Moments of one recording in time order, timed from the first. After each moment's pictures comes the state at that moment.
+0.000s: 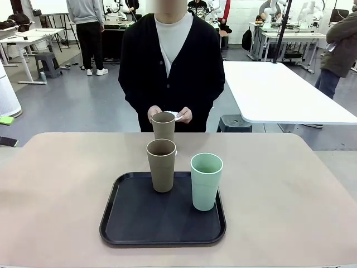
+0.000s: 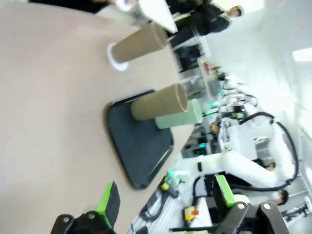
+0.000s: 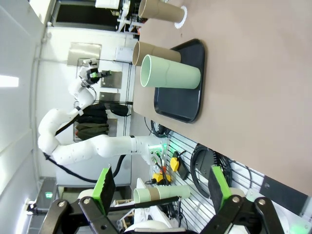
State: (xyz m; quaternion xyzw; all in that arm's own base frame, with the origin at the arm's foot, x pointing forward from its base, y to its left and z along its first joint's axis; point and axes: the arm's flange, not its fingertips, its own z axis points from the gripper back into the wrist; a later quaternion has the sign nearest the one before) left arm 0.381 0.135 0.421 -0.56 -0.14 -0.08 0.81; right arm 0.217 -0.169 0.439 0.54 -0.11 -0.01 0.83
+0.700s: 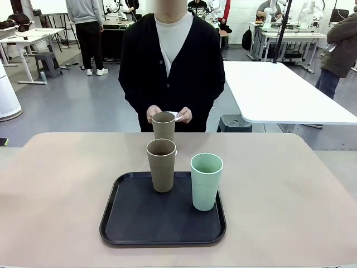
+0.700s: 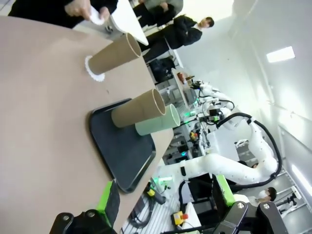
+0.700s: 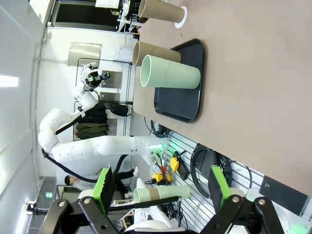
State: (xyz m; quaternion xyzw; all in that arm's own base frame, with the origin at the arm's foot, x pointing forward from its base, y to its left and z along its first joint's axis) left arm 0.363 0.158 0.413 -0.61 -0.17 -0.09 0.77; right arm 0.217 -0.169 0.439 0.54 -0.11 -0.01 0.83
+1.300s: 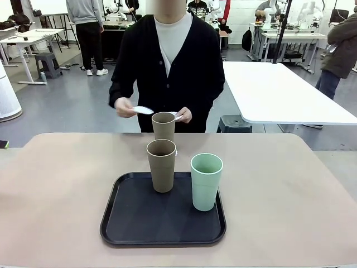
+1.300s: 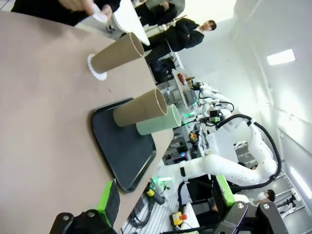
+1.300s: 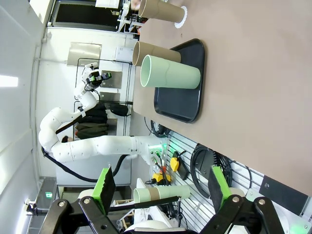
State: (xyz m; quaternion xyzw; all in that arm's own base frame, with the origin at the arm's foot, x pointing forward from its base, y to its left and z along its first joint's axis) left arm 0.363 0.161 0.407 -0.61 -0.17 -0.08 0.77; right arm 0.217 -0.169 0.439 0.54 -0.11 -0.01 0.83
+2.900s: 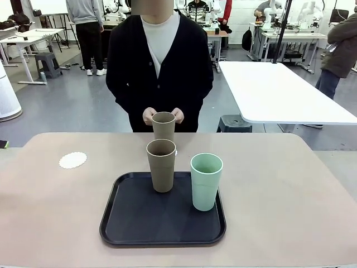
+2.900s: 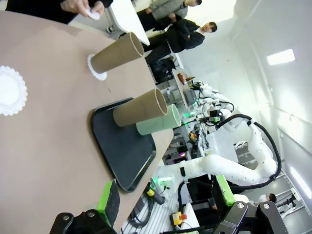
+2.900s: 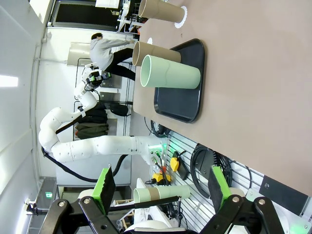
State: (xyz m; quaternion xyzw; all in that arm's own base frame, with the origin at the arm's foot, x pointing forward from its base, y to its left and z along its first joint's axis) left arm 0.363 0.161 0.407 -0.61 -0.17 -0.08 0.77; right arm 0.217 -0.169 0.439 0.54 -0.11 -0.01 0.83
